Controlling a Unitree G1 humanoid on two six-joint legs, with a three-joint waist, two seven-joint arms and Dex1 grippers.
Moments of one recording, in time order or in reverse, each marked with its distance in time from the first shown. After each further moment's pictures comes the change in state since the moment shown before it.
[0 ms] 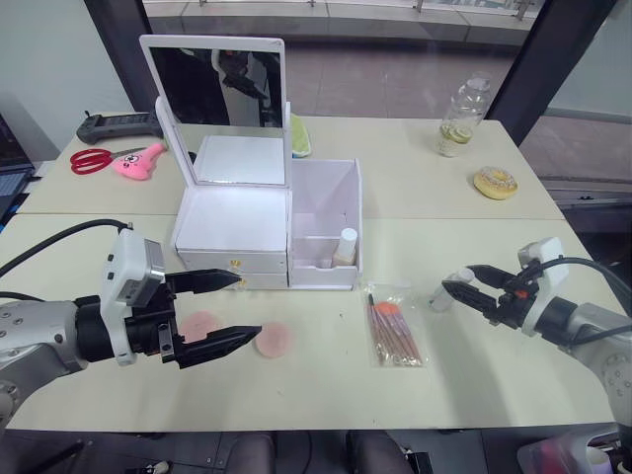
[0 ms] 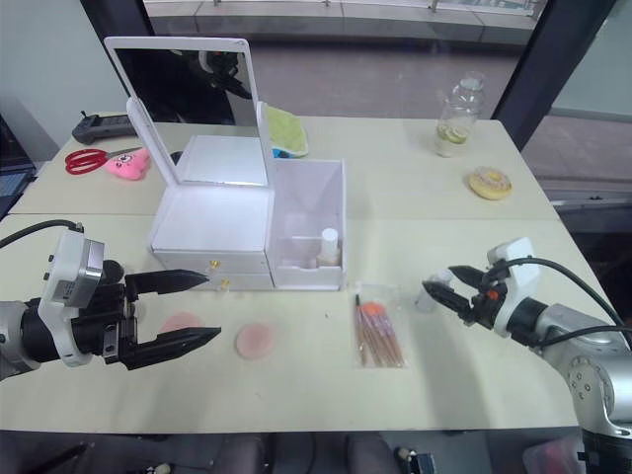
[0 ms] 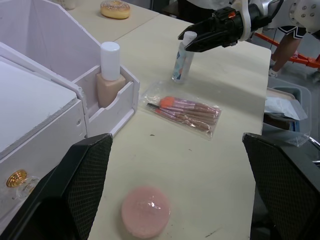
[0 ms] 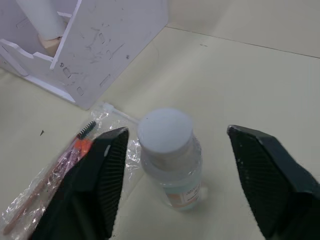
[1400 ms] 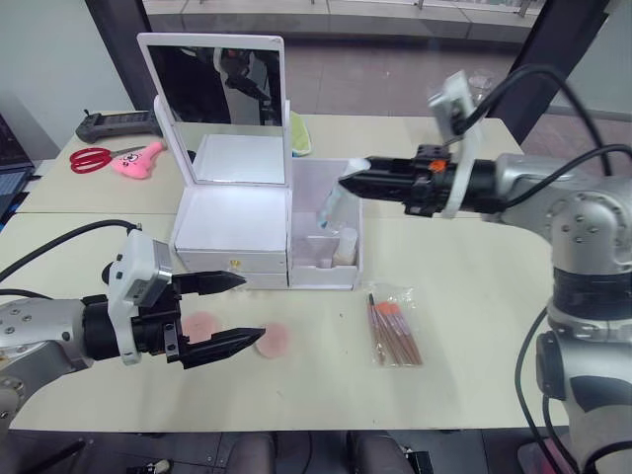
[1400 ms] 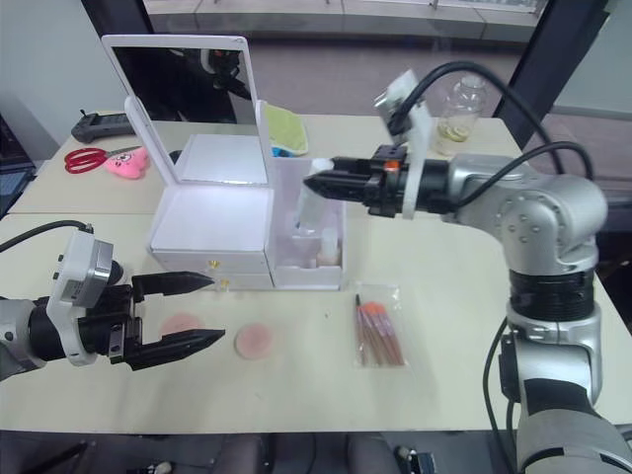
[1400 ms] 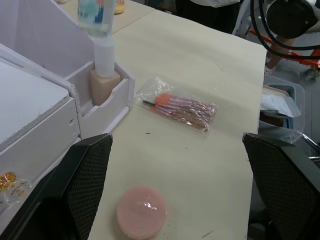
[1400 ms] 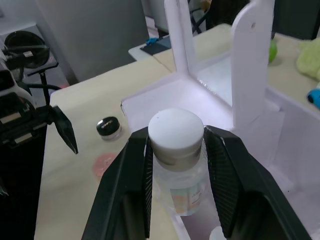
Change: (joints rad) left arm -0.015 0.011 -0.026 0.007 -0.002 0.000 0.000; right arm -0.913 0.138 0.388 0.200 0.203 0.306 0.050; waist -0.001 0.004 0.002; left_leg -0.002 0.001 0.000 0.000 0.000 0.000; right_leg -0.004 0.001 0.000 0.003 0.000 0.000
